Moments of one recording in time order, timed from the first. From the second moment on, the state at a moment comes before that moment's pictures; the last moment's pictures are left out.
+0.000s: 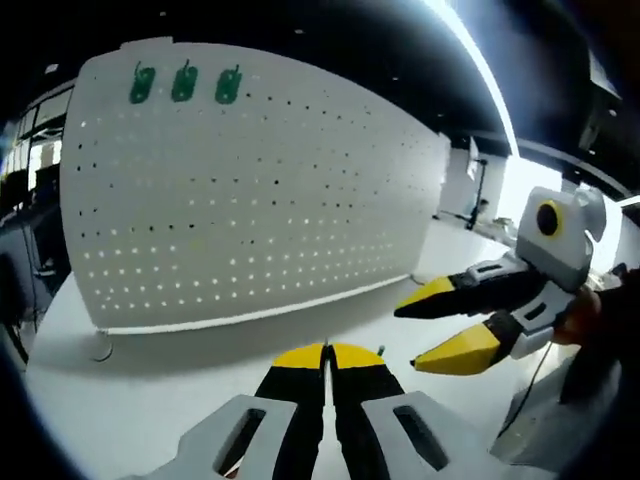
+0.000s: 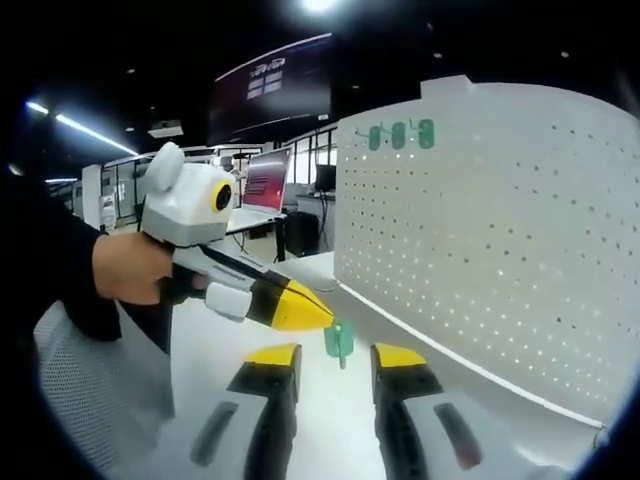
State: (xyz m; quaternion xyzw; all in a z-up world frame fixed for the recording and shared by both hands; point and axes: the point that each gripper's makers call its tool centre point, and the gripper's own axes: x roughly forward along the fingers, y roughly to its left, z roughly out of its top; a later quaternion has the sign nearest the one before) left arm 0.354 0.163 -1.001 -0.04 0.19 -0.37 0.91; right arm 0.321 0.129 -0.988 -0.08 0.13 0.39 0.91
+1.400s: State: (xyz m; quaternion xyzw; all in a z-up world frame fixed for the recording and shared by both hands) left arm 0.322 0.147 -0.974 -0.16 0.20 -0.37 0.89; right arm 0.312 0.138 -0.979 -0.09 0.10 0.41 0.90
